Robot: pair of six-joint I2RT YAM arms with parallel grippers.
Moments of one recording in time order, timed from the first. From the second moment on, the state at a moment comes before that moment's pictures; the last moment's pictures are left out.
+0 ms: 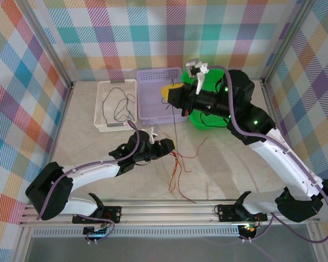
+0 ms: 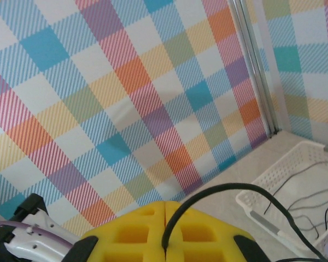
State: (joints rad) left arm -0.79 1.35 0.65 0.23 0.25 -1.07; right arm 0.77 1.29 1.69 -0.40 -0.44 0.40
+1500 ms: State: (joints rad) left arm -0.66 1.52 0.74 0.08 0.31 -0.88; right arm 0.59 1.46 2.03 -0.63 -0.62 0.35
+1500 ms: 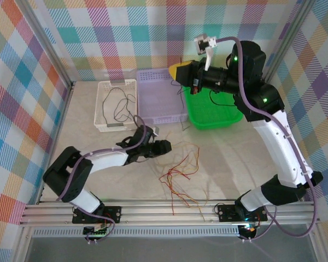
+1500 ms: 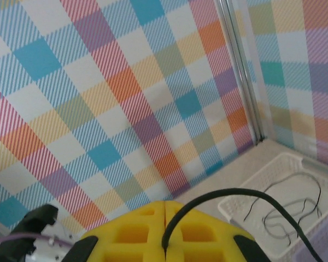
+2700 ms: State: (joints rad) left arm -0.78 1.09 0.80 0.13 0.47 -0.66; right arm 0.61 1.32 1.58 -0.35 -0.83 0.66
